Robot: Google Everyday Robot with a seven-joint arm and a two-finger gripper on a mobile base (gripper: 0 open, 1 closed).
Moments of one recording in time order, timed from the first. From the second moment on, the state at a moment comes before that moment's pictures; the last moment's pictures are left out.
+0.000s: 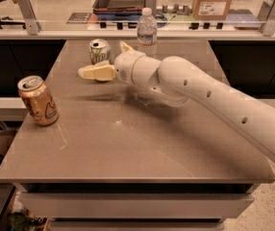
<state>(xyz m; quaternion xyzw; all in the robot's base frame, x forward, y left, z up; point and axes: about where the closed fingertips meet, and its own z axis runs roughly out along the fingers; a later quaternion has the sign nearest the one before) 0.691 0.105 0.893 -0.33 0.65 0.29 0.62</state>
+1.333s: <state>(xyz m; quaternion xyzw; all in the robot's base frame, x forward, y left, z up) 0.712 0.117 0.892 -0.33 0.64 0.31 0.63</state>
